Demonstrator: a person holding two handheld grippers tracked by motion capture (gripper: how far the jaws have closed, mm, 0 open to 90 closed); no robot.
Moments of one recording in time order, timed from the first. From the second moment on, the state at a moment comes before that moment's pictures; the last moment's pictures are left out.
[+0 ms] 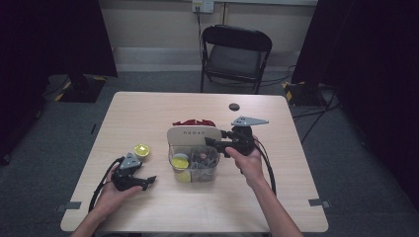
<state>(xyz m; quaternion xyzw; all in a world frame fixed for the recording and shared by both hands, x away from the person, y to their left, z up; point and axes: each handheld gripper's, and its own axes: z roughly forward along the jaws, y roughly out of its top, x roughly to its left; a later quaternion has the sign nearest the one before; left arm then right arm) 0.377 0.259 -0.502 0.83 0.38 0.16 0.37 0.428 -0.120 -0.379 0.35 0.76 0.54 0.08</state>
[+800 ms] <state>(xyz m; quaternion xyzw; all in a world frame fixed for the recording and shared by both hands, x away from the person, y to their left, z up) 0.378 0.258 -0.502 0.83 0.38 0.17 0.37 0.410 -0.111 -0.374 0.32 0.78 0.54 0.07</state>
